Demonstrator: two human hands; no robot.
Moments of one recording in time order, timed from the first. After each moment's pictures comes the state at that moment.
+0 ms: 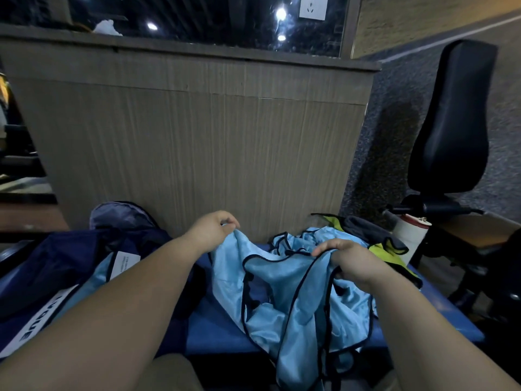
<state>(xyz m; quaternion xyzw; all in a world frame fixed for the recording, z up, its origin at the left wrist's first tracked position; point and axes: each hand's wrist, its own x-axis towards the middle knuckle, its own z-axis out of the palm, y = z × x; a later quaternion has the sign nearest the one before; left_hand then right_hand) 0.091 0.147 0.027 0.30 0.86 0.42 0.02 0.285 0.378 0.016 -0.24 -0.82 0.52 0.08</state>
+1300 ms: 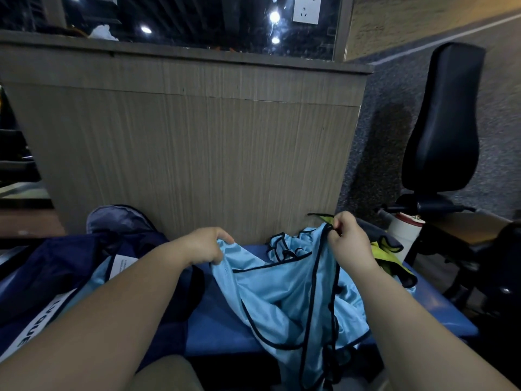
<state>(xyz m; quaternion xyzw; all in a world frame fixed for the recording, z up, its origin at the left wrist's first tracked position) 0.099 0.125 0.029 0.32 0.90 0.27 0.14 0.277 0.363 0.025 -0.25 -0.83 0.35 0.35</state>
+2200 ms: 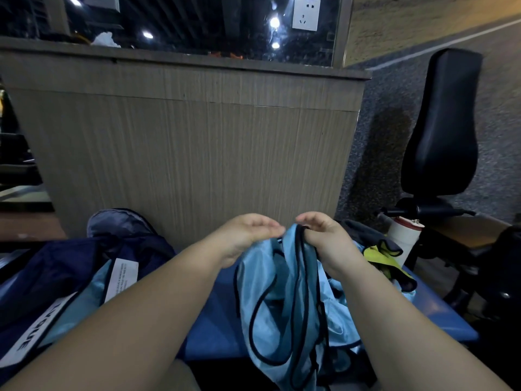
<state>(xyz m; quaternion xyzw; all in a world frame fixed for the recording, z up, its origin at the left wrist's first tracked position) 0.161 0.166 0.059 0.33 0.69 0.59 0.26 0.264 0.325 0.041 -0.09 -0.69 0.66 0.27</state>
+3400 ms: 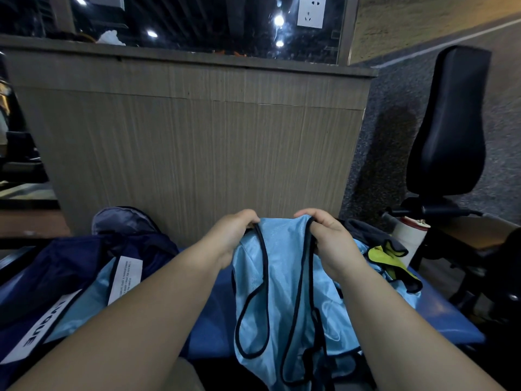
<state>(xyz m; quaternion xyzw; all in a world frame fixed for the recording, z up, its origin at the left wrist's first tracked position) 0.155 0.163 0.057 0.18 0.67 0.69 0.22 0.274 0.307 0.052 -0.10 -0.69 0.67 0.26</state>
